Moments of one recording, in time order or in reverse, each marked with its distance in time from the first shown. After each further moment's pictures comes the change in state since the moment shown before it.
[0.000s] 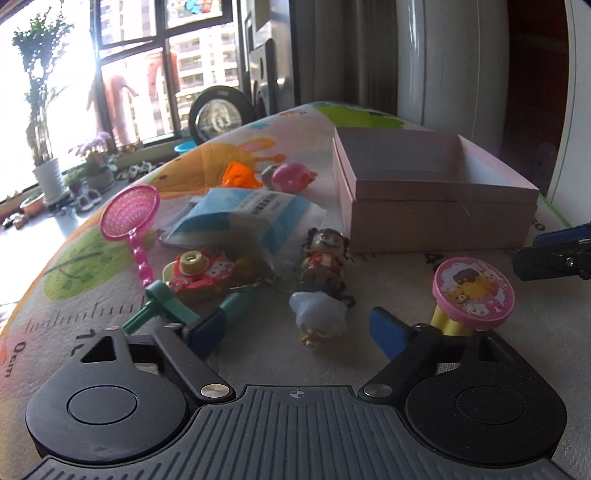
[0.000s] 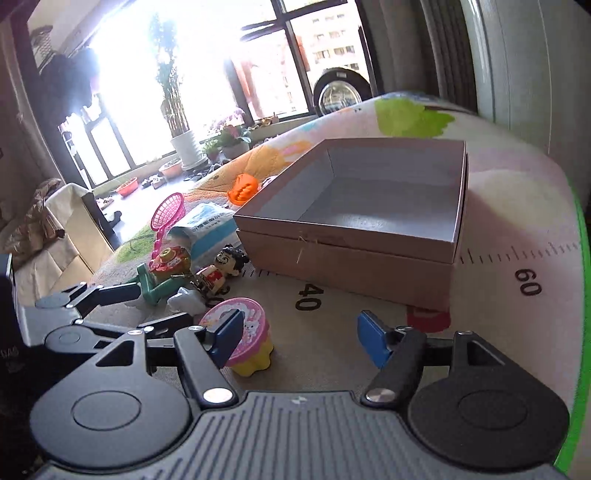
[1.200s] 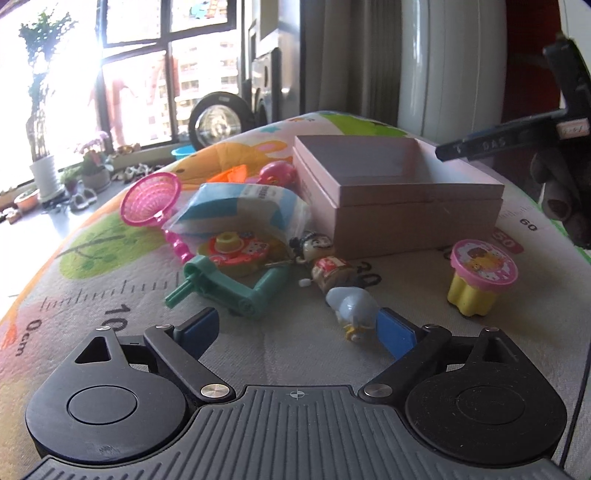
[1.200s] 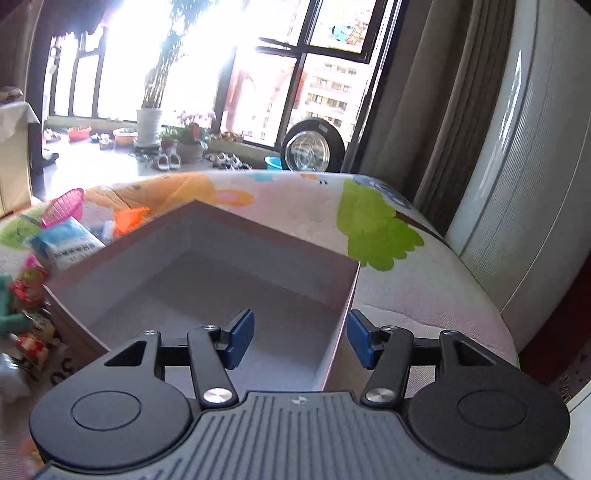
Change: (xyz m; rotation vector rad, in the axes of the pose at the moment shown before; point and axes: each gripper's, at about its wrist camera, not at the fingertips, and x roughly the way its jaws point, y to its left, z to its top) left arm -0.026 0.033 -0.023 -0.020 -0.059 -0.057; right arm 0.044 -0.004 0.075 -0.301 -0.128 -0.215
